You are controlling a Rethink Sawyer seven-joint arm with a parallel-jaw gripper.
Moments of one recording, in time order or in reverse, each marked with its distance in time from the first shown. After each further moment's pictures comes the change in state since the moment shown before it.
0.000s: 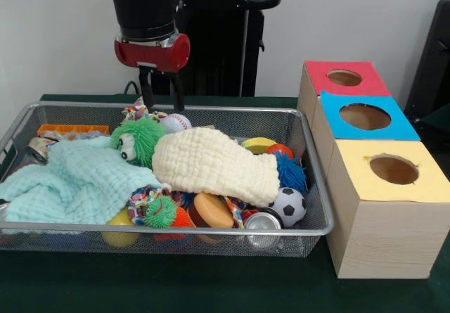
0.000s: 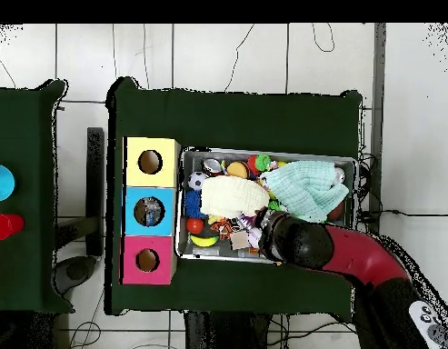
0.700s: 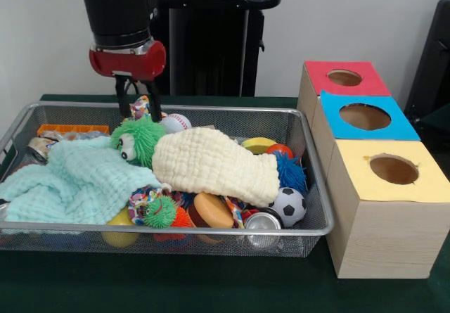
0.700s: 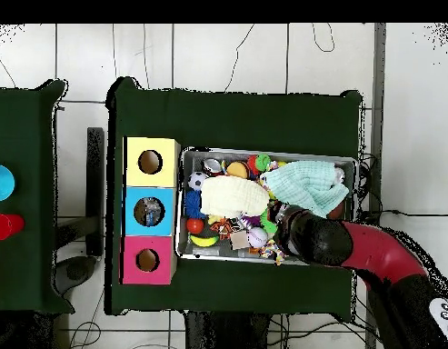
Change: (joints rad) arm -0.135 0.053 0.105 -0.057 -0.113 0.003 -0.003
